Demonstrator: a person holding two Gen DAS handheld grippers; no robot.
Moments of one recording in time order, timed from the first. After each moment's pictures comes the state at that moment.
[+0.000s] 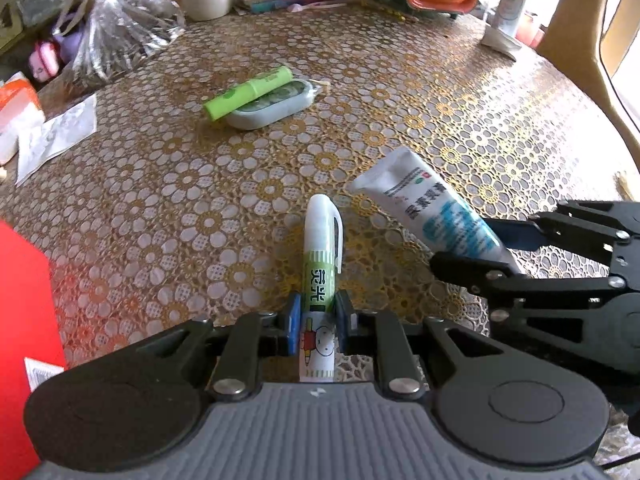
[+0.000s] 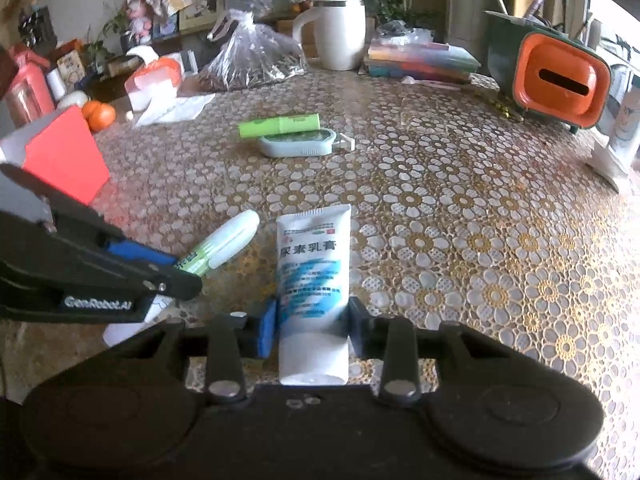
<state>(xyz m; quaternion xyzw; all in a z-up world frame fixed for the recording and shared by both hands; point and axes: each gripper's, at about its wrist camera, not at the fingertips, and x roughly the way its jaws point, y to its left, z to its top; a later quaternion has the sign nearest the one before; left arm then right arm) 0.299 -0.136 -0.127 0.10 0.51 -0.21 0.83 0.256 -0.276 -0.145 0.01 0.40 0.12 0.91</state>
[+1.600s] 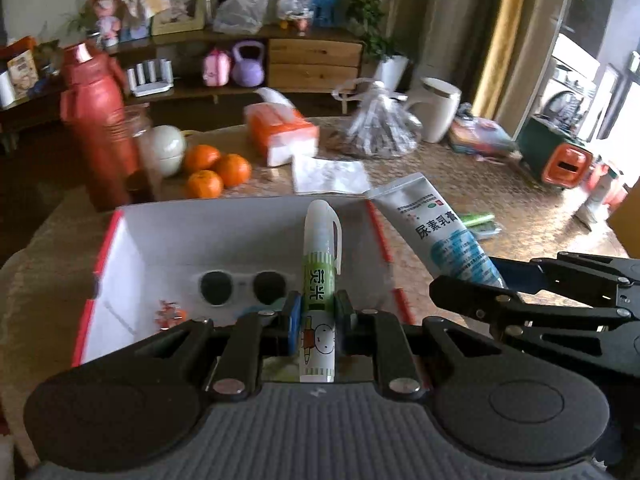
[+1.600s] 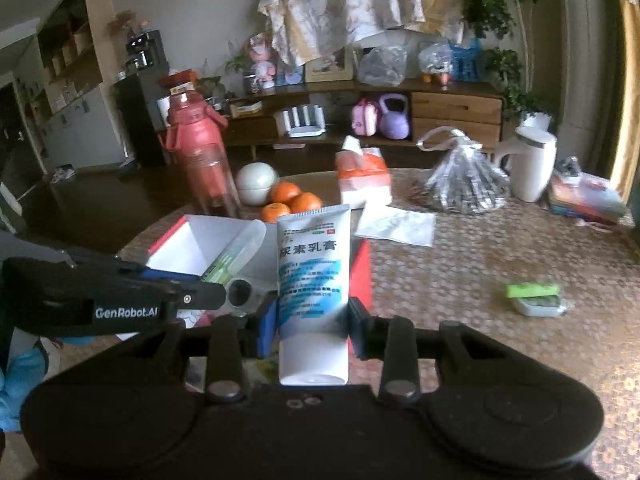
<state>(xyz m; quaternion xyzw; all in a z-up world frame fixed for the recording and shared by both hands) 0.221 0.126 0.010 -0.04 0.41 -0.04 0.91 0.233 -0.050 -0.002 0.00 0.32 0.26 0.91</state>
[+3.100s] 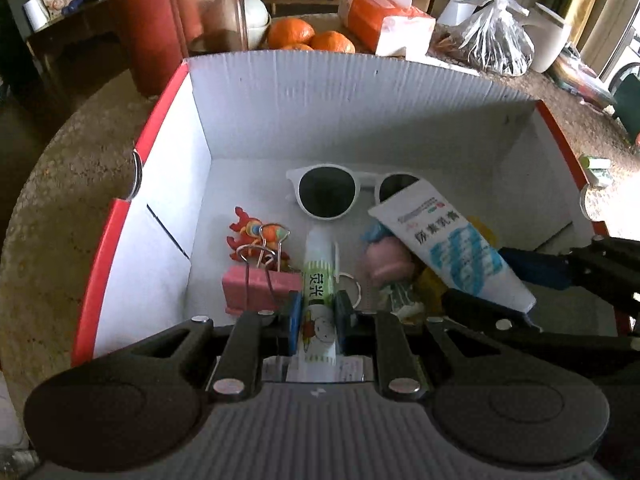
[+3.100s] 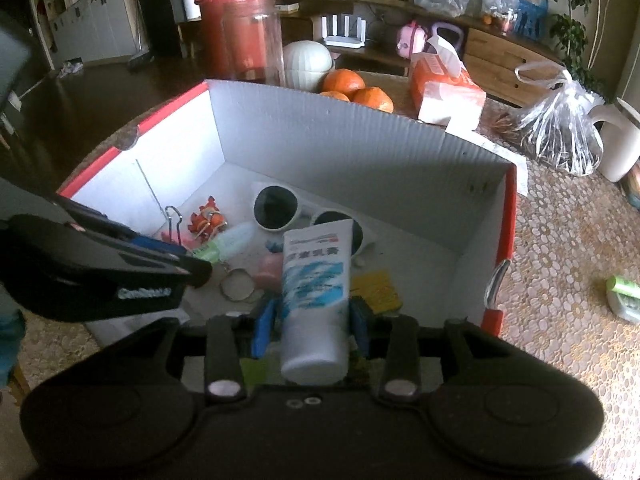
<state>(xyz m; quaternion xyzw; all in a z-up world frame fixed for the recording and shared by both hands) 0.257 0.202 -0.098 -0.05 0.53 0.02 0.85 0.266 0.059 -0.089 -0.11 0.42 0.28 0.86</state>
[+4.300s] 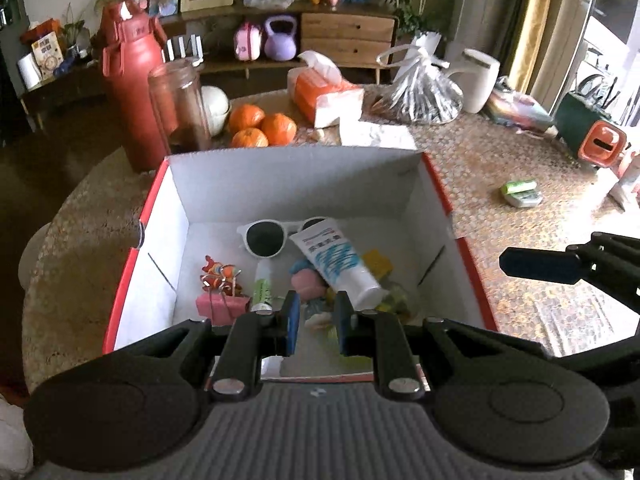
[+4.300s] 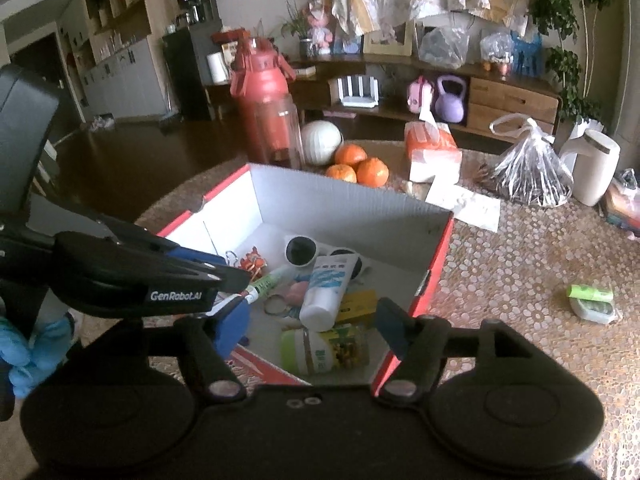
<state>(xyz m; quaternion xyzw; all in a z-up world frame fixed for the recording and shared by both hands) 0.199 0.146 -0.011 -0.02 0.44 -0.01 0.90 0.206 -0.014 -0.014 -0.05 0.34 0.32 0.88</state>
